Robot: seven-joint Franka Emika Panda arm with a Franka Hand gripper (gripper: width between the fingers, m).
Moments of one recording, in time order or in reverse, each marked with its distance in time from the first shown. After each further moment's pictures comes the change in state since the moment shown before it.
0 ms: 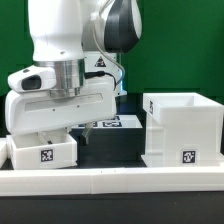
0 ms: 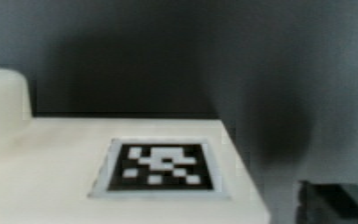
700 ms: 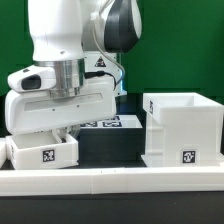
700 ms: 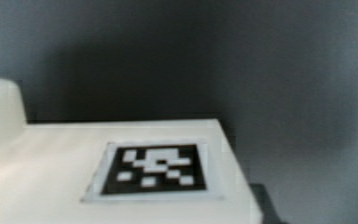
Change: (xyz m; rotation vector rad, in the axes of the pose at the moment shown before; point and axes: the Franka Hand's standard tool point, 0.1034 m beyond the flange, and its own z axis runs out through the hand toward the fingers) arm 0.000 0.000 0.000 -0.001 0.001 0.000
